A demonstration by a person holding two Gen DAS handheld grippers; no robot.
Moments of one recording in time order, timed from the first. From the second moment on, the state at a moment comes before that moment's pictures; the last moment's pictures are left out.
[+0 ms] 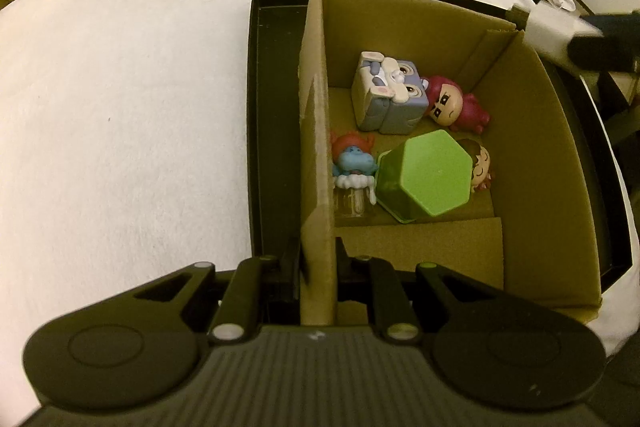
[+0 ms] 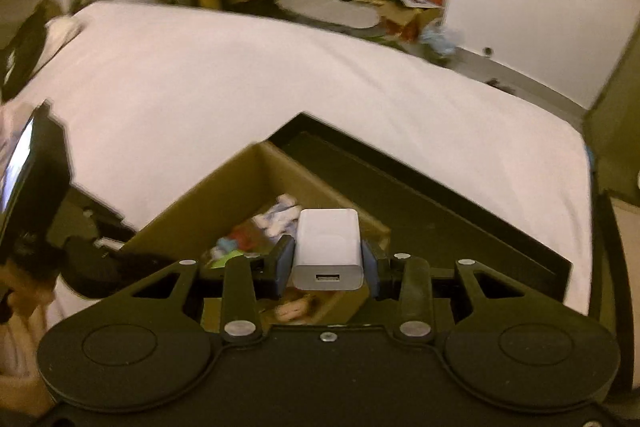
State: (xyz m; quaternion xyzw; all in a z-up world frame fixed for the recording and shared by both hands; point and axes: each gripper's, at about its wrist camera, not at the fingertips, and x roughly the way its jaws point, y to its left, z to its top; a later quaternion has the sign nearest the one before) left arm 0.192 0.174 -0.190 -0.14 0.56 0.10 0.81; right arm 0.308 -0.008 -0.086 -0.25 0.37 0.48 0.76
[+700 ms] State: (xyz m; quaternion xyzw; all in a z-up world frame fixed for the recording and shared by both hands) left arm 0.190 0.175 -0.191 -0.14 0.56 0.09 0.81; right arm 0.249 0.026 -0.128 -0.32 0.43 0.52 0.66
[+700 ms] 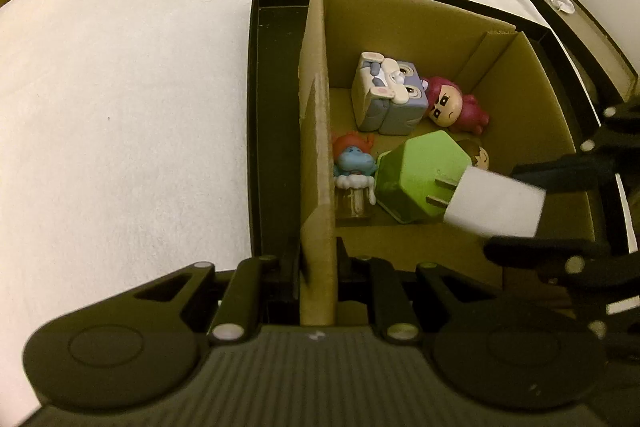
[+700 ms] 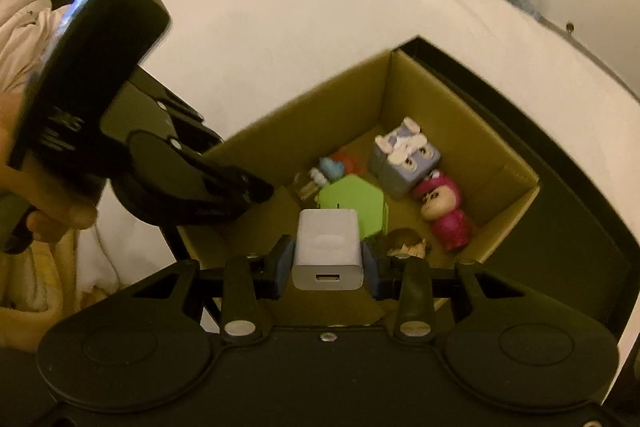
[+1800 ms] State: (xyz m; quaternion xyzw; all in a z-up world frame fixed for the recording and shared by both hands) left arm 0.189 0.173 -0.190 -0.14 0.56 0.09 0.81; right arm 0.257 0.068 -0.159 -0.31 0.53 0.47 0.64
